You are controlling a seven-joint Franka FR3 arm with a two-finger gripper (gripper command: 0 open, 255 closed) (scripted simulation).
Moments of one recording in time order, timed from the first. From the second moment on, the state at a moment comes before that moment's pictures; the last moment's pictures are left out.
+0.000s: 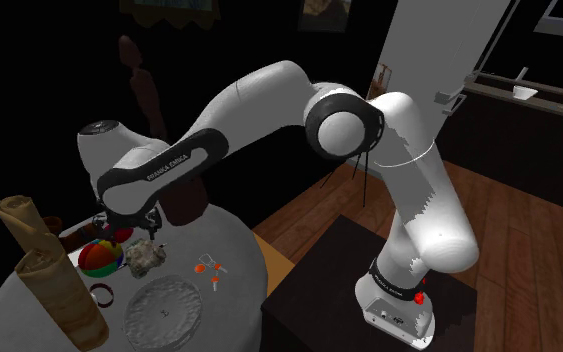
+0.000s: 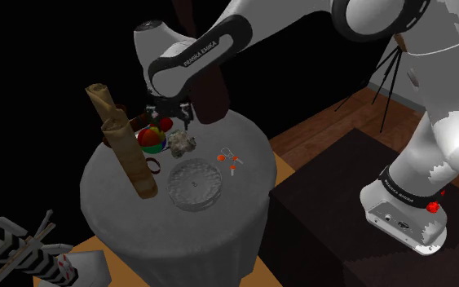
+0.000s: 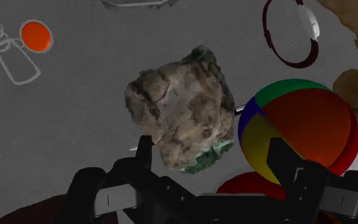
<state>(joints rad) 0.46 0.71 0.14 -1.50 -0.13 2.21 1.18</state>
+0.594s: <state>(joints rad) 0.75 0.87 -0.05 -1.33 -0.25 2.05 1.81</state>
